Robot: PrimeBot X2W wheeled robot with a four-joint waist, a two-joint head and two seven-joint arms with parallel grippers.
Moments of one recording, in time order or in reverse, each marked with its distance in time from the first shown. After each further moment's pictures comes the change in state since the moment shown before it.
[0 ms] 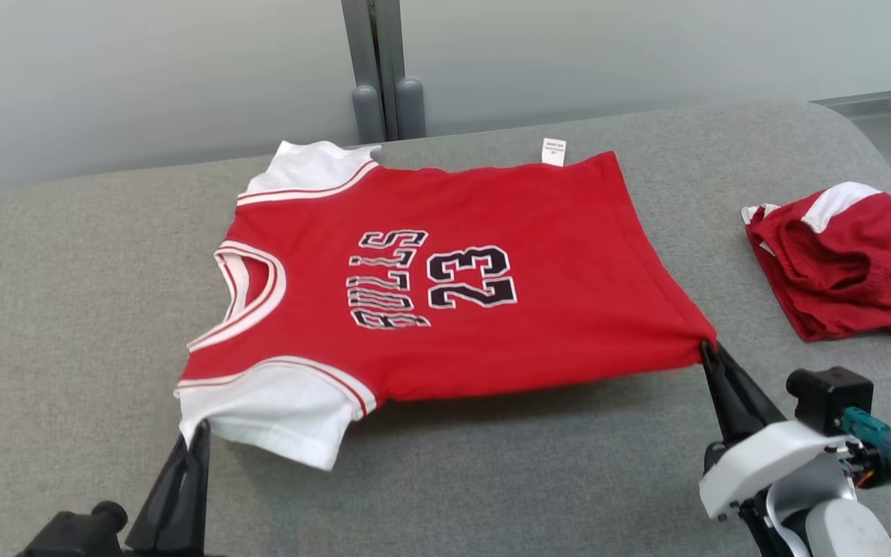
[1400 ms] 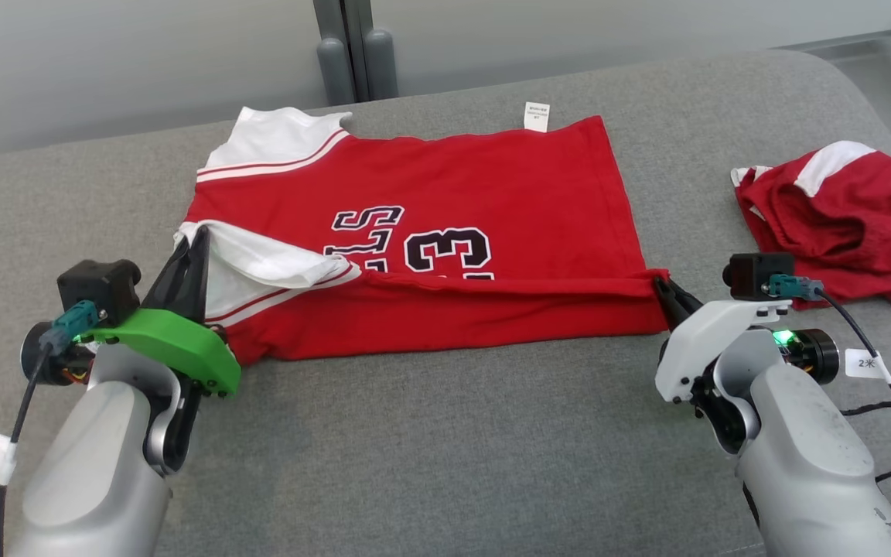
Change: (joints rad) left arm -0.725 -0.082 -0.107 0.805 -0.069 -0.174 -0.086; right arm -0.456 0.000 0.051 0.587 0.057 0.000 0.077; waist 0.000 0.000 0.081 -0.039
